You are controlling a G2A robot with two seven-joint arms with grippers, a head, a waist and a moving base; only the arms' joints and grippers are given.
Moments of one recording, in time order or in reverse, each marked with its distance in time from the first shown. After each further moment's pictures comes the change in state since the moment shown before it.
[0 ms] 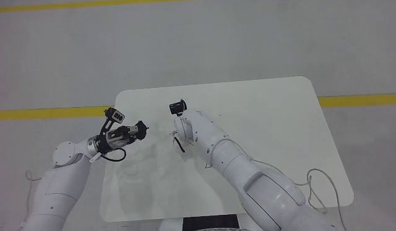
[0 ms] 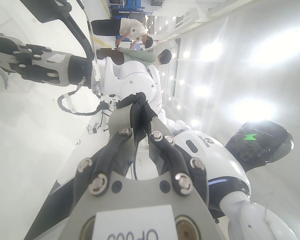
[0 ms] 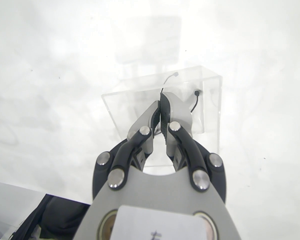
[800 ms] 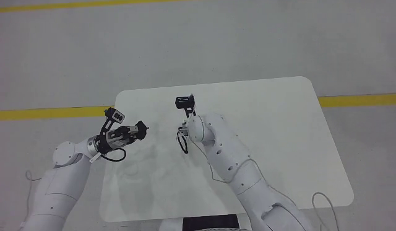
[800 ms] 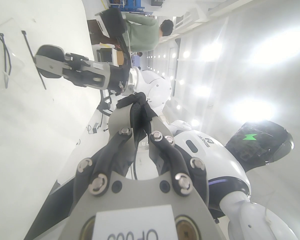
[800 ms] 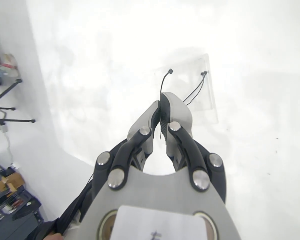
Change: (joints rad) left arm 0.000 0.000 0.000 0.000 0.000 0.000 0.000; right arm -0.357 0.117 0.170 -0.715 -0.053 -0.042 0.171
